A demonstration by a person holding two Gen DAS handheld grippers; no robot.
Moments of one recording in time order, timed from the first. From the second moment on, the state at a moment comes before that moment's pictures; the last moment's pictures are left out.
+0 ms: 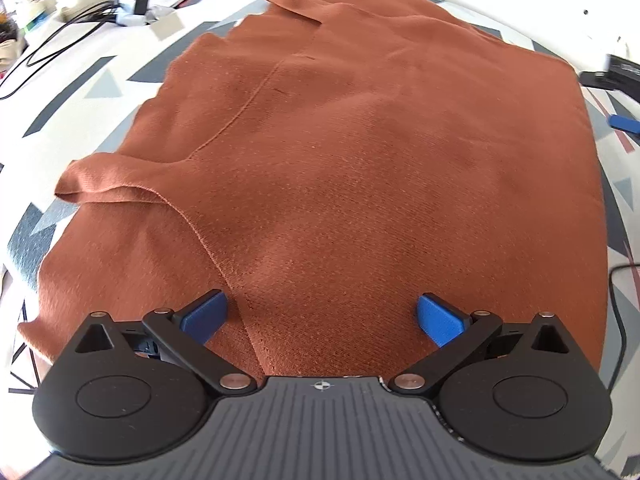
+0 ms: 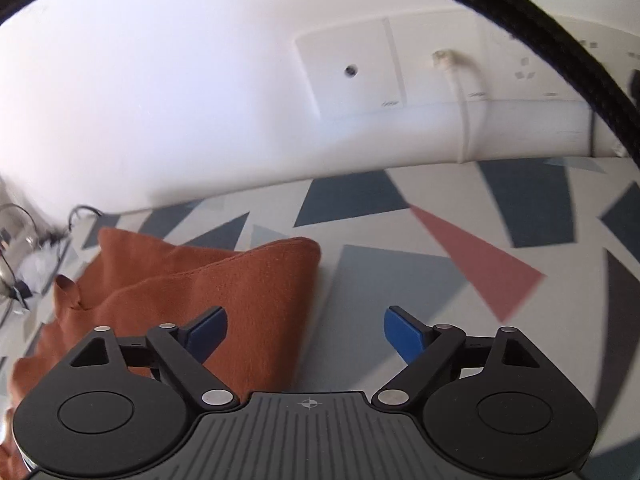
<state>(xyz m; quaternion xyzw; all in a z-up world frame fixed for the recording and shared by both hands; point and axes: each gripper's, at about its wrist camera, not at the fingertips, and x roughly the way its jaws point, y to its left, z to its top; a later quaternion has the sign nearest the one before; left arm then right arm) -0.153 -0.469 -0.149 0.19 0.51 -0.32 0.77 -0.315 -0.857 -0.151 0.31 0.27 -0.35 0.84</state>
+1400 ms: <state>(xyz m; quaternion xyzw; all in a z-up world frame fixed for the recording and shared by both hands) -0.092 -0.599 -0.164 0.24 0.40 -0.46 0.75 -0.535 -0.641 -0.158 0.43 0.26 -0.53 0.69</state>
